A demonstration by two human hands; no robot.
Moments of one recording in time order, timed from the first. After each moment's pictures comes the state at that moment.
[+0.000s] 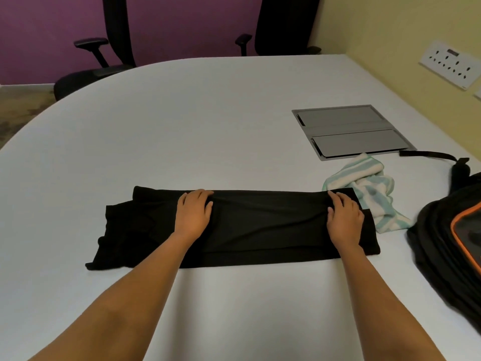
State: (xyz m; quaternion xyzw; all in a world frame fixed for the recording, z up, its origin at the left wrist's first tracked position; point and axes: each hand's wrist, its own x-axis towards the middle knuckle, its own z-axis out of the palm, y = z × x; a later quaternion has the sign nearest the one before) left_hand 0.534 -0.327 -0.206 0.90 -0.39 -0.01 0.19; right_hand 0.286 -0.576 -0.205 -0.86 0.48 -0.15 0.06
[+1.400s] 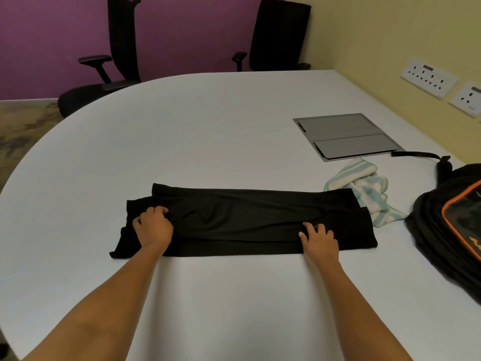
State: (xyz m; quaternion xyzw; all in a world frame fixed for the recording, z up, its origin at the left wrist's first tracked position) left_hand 0.590 -0.197 -0.205 0.97 -0.18 -0.02 0.15; right_hand 0.304 -0.445 -0.215 -0.86 0.50 0.06 0.04
